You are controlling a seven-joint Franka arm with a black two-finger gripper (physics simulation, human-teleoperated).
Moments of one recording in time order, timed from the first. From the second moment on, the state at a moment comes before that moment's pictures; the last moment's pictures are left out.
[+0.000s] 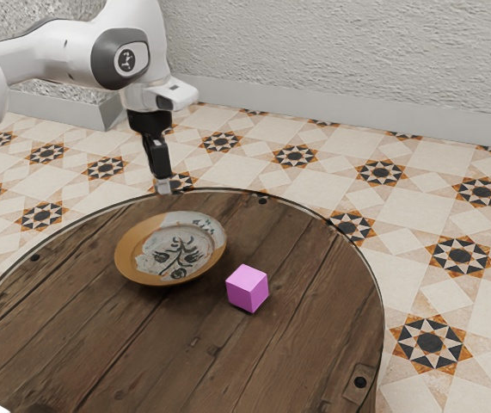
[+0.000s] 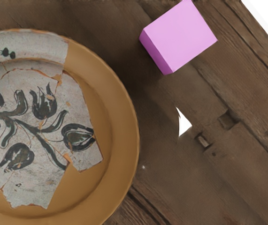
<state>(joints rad) -0.15 0.19 0.14 -1.56 -0.03 1.65 0.72</state>
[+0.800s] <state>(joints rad) -0.20 0.33 -0.04 -1.77 0.03 2.04 1.26</state>
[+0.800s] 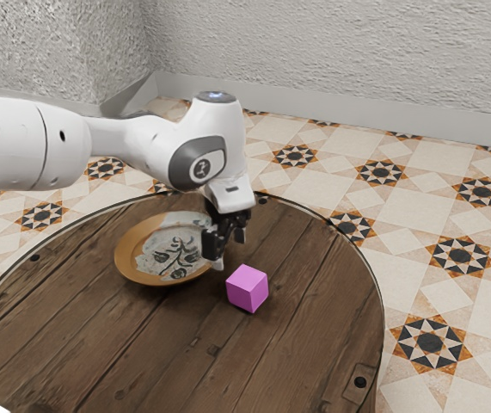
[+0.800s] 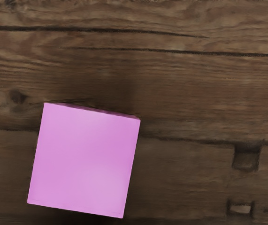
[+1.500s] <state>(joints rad) -0.20 0.57 -0.04 -1.70 0.03 2.14 1.48</state>
